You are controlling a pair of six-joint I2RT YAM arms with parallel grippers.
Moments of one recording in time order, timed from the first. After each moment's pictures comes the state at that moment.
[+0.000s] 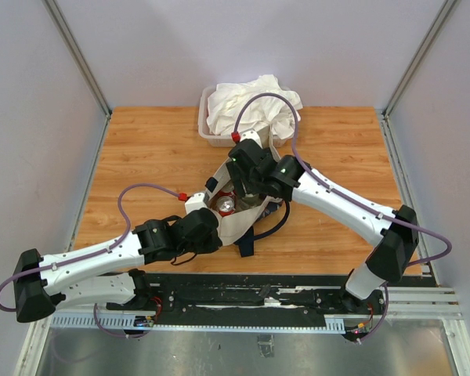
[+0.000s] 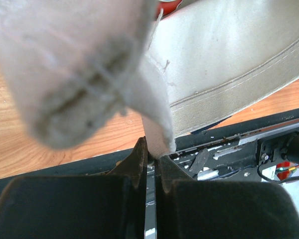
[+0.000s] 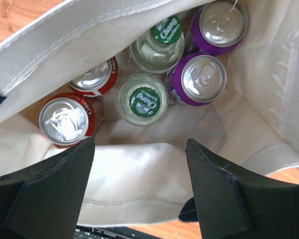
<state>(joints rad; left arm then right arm) -1.11 0.99 0.74 -0.64 -0.32 -1.08 0.94 1.61 1.54 -0.83 0.43 0.36</state>
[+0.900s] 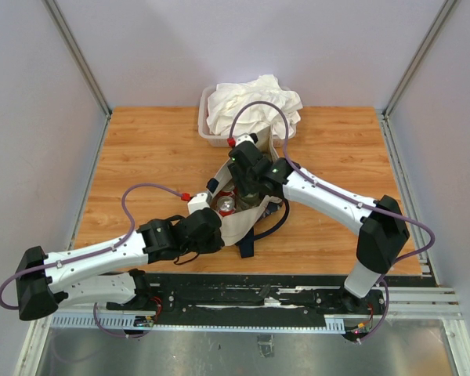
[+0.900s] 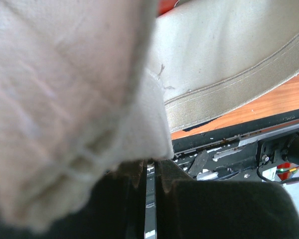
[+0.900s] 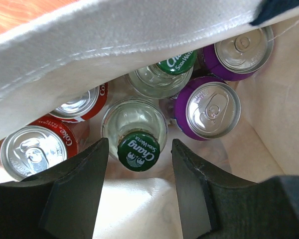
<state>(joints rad) -1.11 1.02 0.74 -0.61 -0.31 -1.08 0.86 1.68 1.42 -0.62 0.35 0.24</state>
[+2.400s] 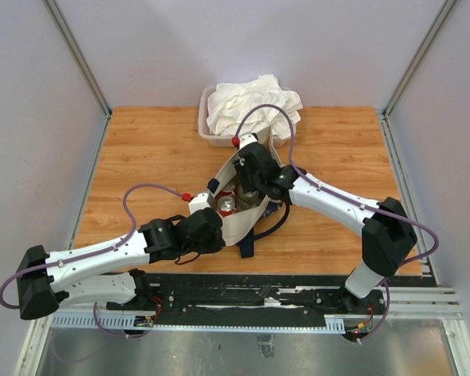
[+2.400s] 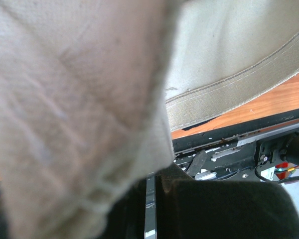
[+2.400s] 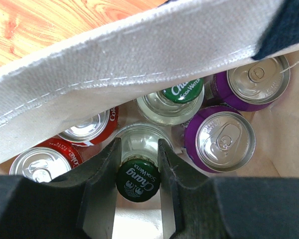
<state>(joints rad) -1.11 1.03 0.74 -0.60 -0.31 -1.09 0.83 1.63 1.28 -0.36 0.26 0.19</state>
